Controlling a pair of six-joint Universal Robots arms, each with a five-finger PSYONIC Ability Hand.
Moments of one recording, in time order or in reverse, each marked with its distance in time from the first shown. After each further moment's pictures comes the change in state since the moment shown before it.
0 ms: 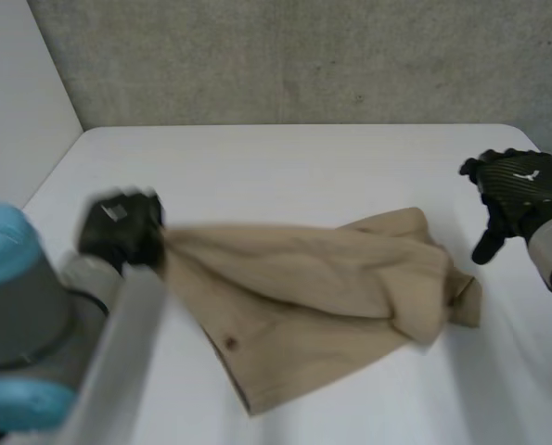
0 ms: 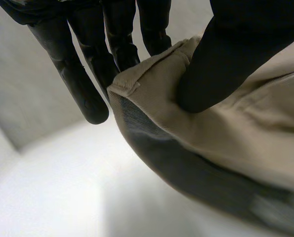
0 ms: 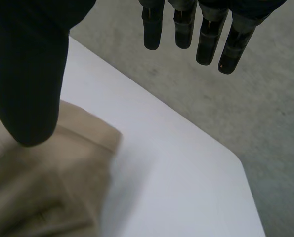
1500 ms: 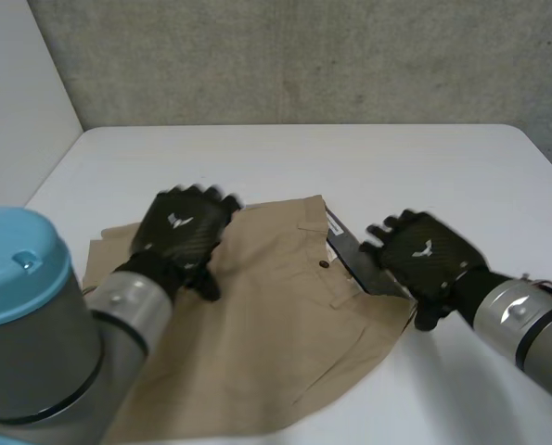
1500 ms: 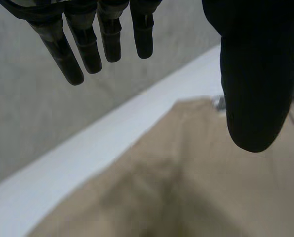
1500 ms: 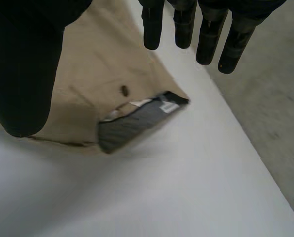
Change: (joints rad) left arm -0.249 0.038 0.052 -0.175 -0.001 0.072; right arm 0.063 0.008 0.182 -0.009 -0.433 -0.451; left_hand -0.795 -0.888 -0.856 -0.902 -0.855; right_hand 0.000 0.003 0.002 0.000 0.000
